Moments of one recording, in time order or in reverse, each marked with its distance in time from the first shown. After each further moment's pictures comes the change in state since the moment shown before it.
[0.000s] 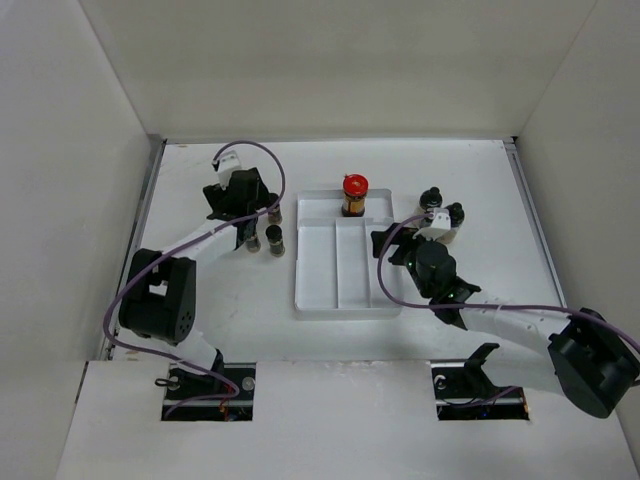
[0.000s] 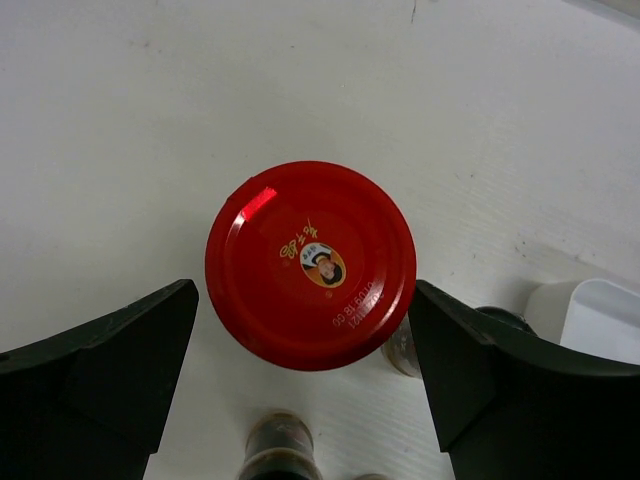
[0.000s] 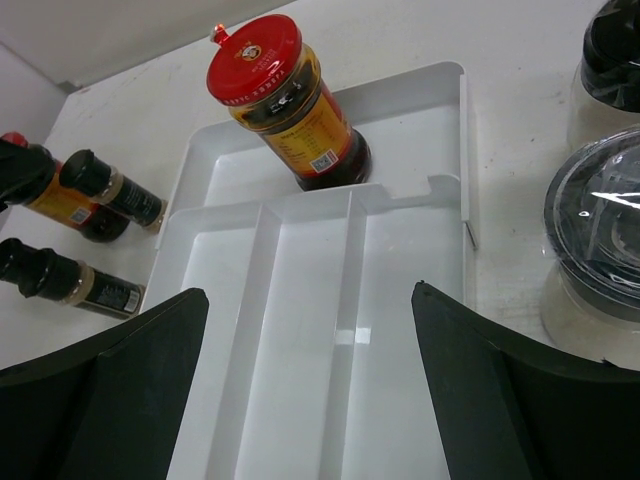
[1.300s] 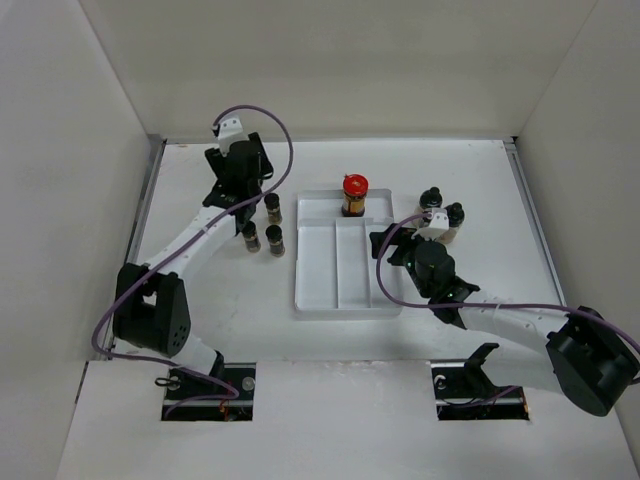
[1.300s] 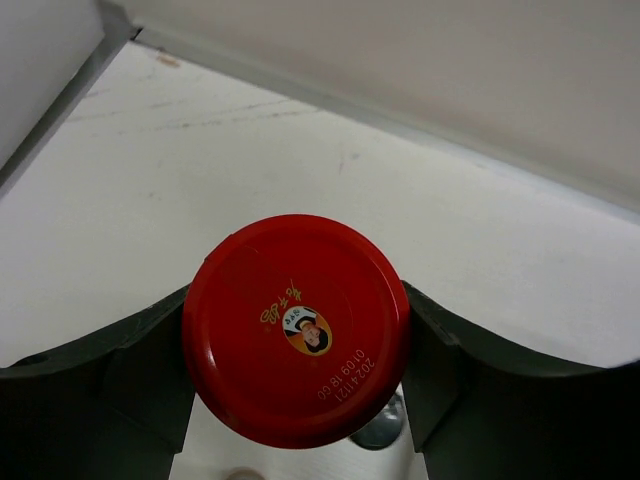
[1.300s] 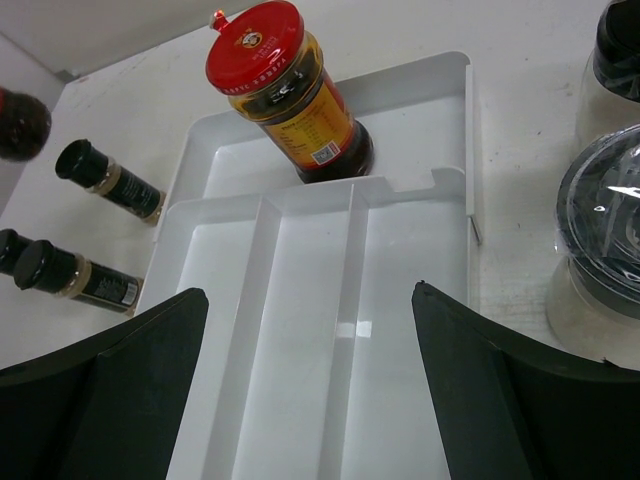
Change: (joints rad) left arm -0.032 -0.055 0.204 -0.040 -0.056 0.091; right arm 0.000 0.016 0.002 0.000 -0.013 0.000
